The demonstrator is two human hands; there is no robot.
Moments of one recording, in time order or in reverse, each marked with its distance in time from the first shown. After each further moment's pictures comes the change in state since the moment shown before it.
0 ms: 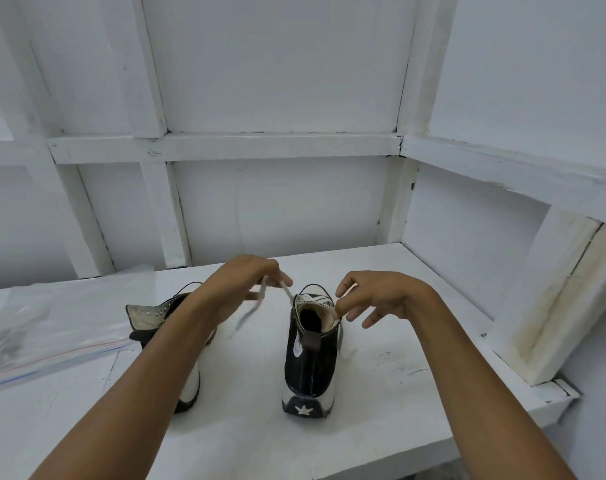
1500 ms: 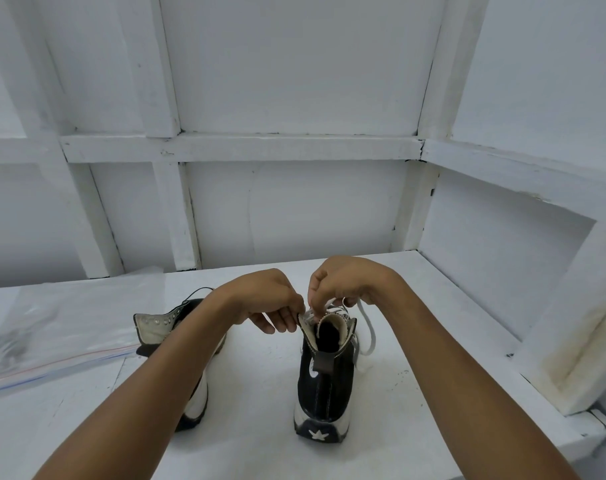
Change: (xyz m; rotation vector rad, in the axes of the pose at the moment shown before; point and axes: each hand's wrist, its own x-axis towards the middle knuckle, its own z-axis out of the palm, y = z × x) left_hand 0.018 0.009 -0.001 0.392 -0.224 -0.201; right_hand 0.042 -0.064 0.023 -0.227 -0.018 -0.077
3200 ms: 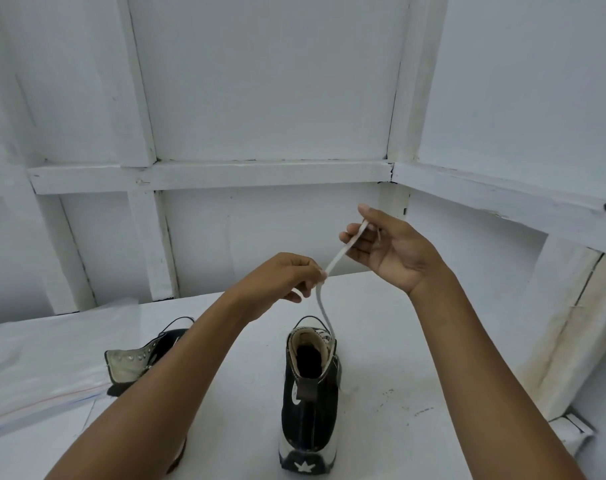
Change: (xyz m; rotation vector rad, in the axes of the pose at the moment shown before) left_hand 0.028 0.043 0.001 -0.283 0.069 0.478; right_hand -0.042 0.026 -0.068 1.226 0.280 -0.460
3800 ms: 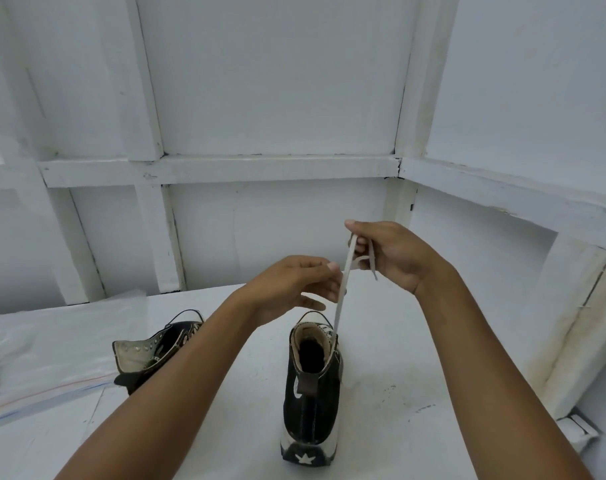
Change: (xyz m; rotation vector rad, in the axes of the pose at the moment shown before) left_hand -0.009 -0.001 0.012 -0.198 -0.124 -0.005; right_hand 0.008 0.007 -0.005 -0.491 -0.025 0.036
